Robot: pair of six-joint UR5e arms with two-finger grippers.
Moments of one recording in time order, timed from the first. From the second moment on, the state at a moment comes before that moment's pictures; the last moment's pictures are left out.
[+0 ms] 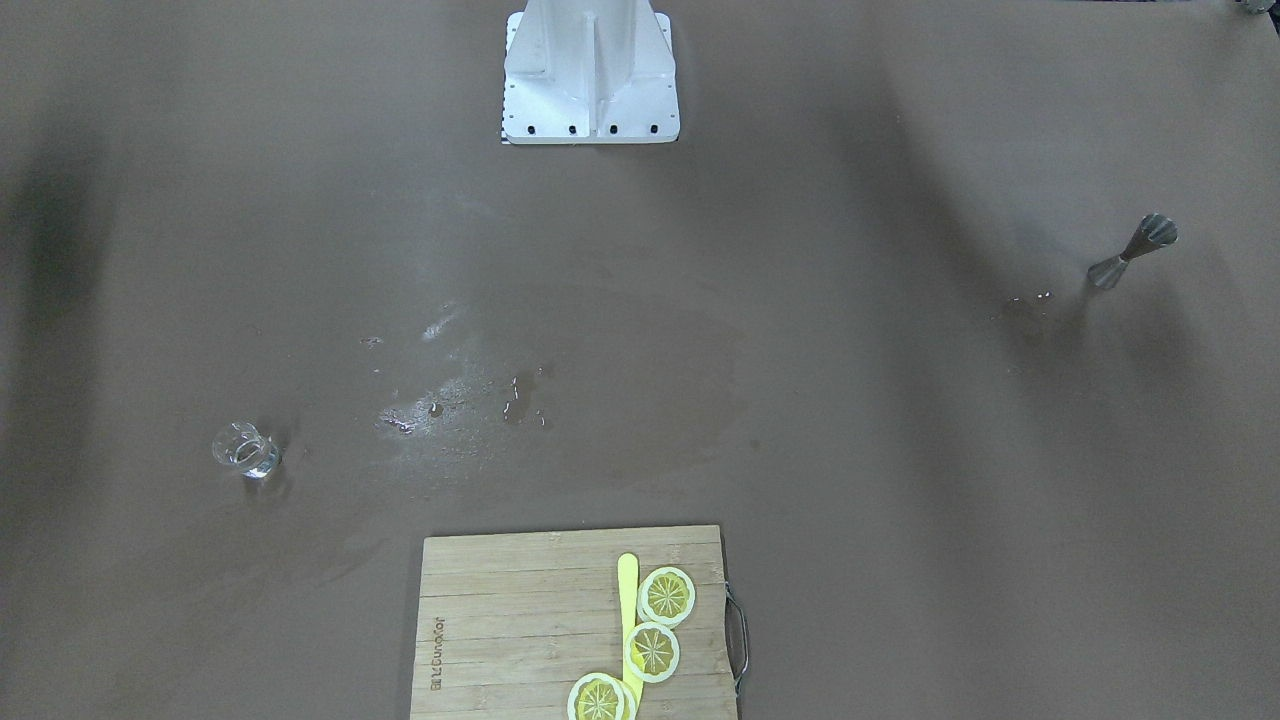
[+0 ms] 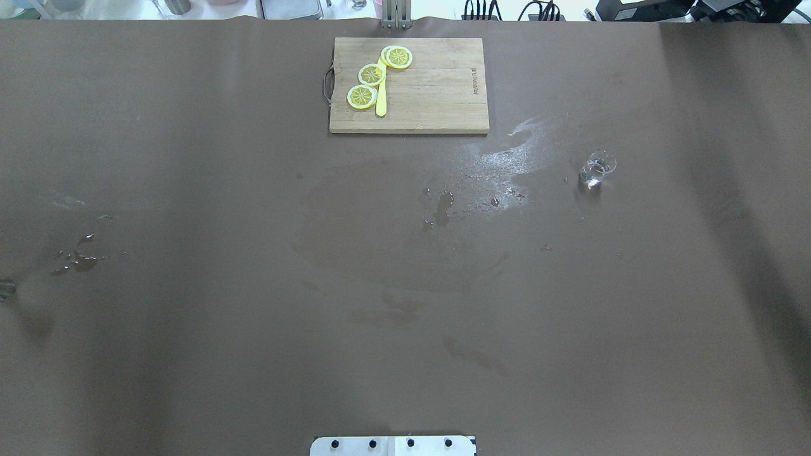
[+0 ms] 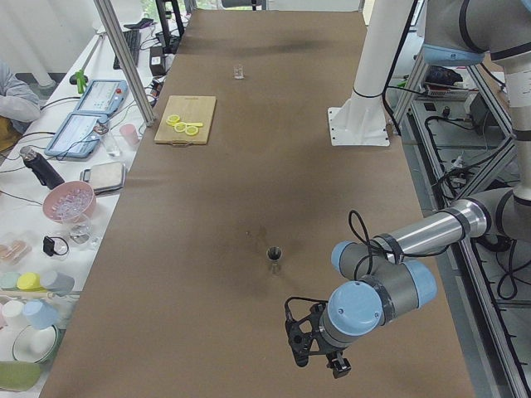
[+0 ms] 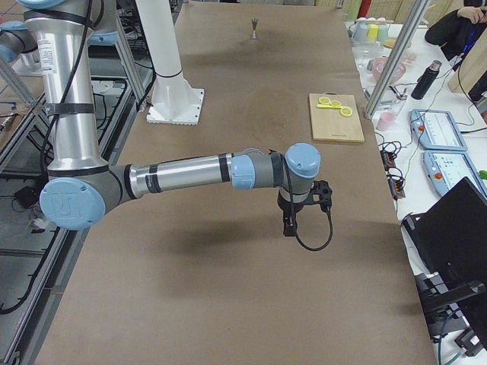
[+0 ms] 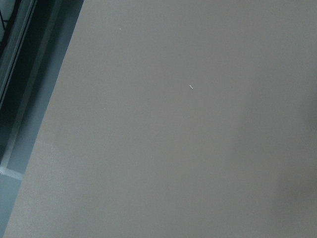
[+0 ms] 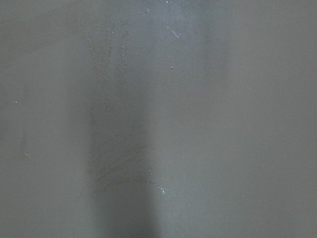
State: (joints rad) left arm -1.93 -1.16 -1.70 -1.56 -2.31 0.13; right arm 1.48 -1.50 1.69 -1.67 2.36 0.06
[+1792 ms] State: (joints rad) left arm -1.94 -1.16 -1.73 -1.59 -2.31 0.13; right arm 1.24 -1.46 1.44 -0.69 2.46 0.07
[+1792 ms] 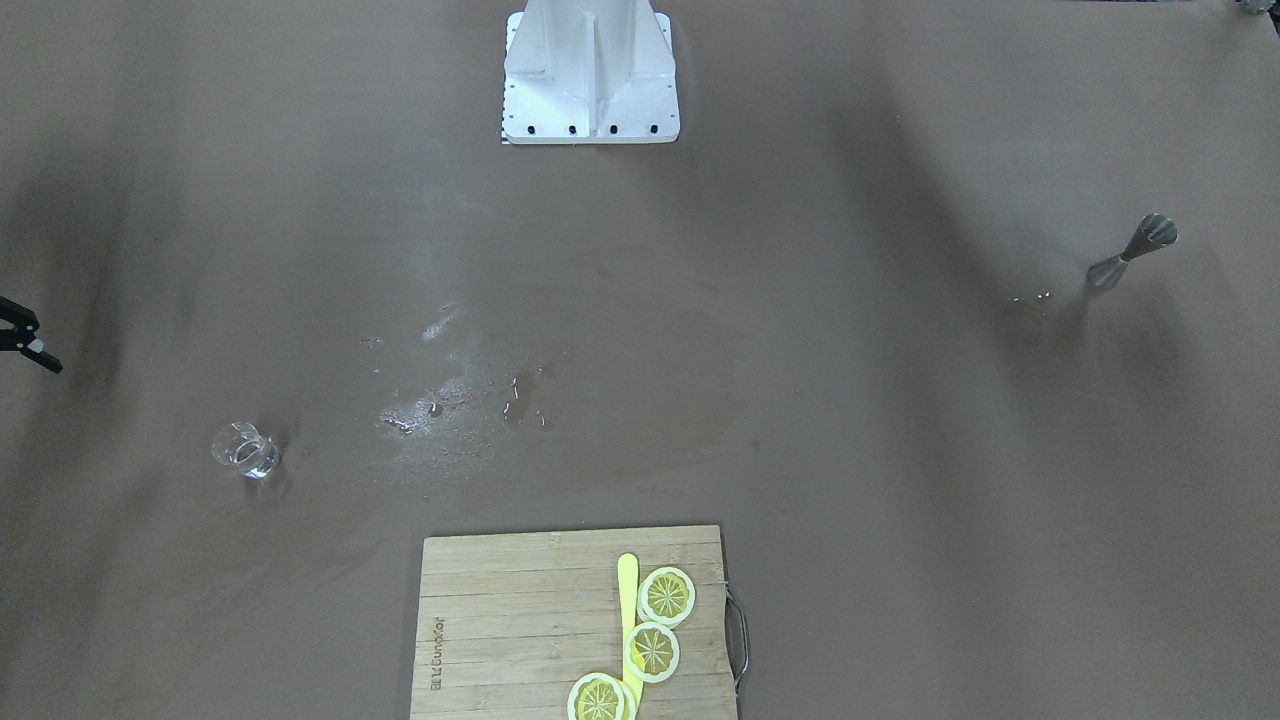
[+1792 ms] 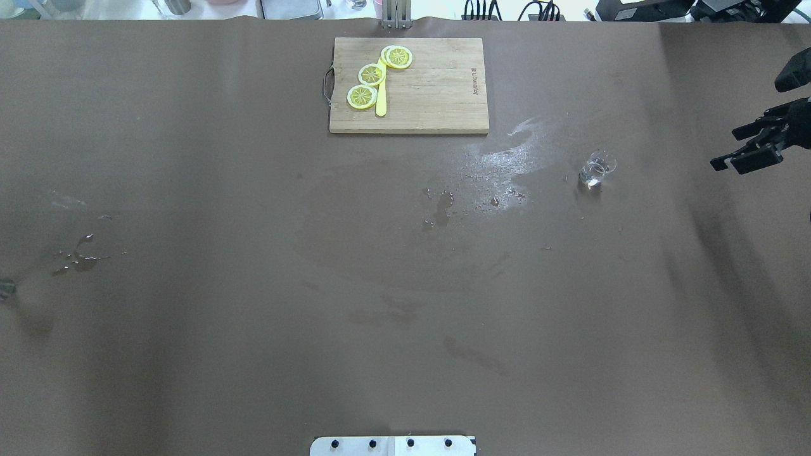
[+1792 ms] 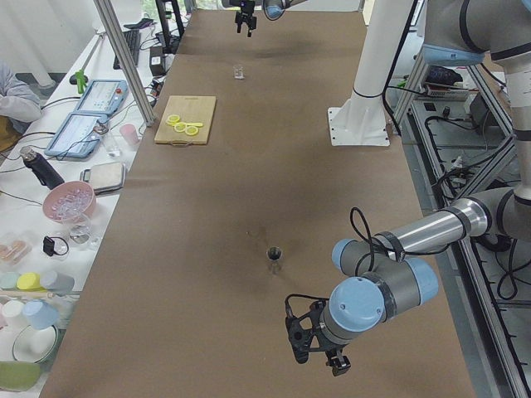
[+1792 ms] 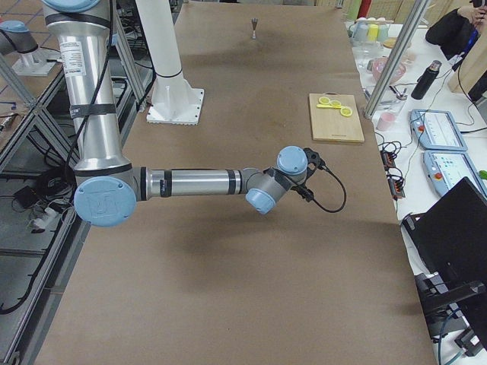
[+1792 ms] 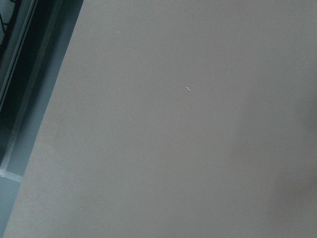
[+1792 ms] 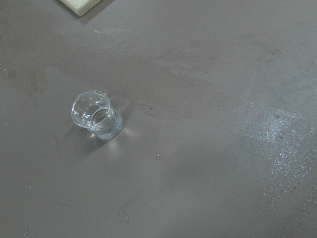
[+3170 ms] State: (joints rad) left arm -1.93 -1.03 -1.55 -2.61 -2.50 0.28; right arm 1.14 -1.36 1.30 -0.47 2.38 -0.14
